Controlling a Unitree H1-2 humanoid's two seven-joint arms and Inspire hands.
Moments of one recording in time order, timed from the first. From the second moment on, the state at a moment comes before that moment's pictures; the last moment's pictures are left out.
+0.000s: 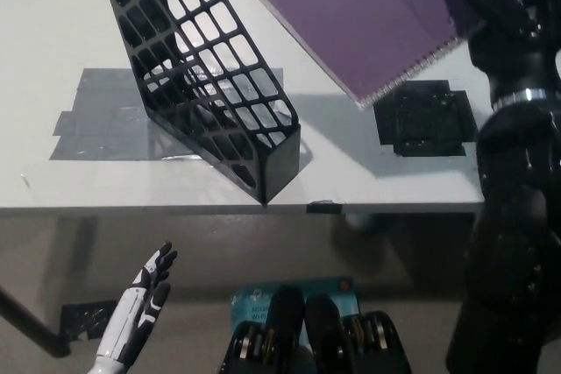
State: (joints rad) left_arm -0.02 0.24 -0.11 0.30 0.14 -0.43 0.02; right_arm -0.80 0.20 -0.33 -0.25 0.42 0.49 -0.18
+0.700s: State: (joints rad) left_arm -0.02 0.24 -0.11 0.29 0.14 -0.43 0.02; right_arm -0.90 0.33 -0.19 -0.12 0.31 0.41 -0.27
